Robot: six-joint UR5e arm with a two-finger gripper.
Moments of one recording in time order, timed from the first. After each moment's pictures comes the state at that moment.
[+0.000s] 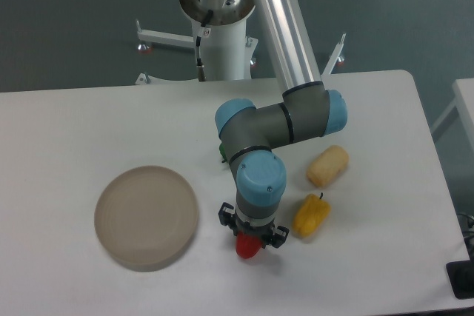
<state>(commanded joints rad) 2.13 -2.33 -1.14 -1.21 1.54 0.71</state>
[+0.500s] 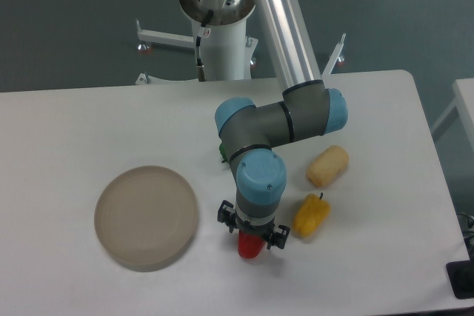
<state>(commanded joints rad) 2.13 -2.32 -1.13 -1.21 1.54 0.71</state>
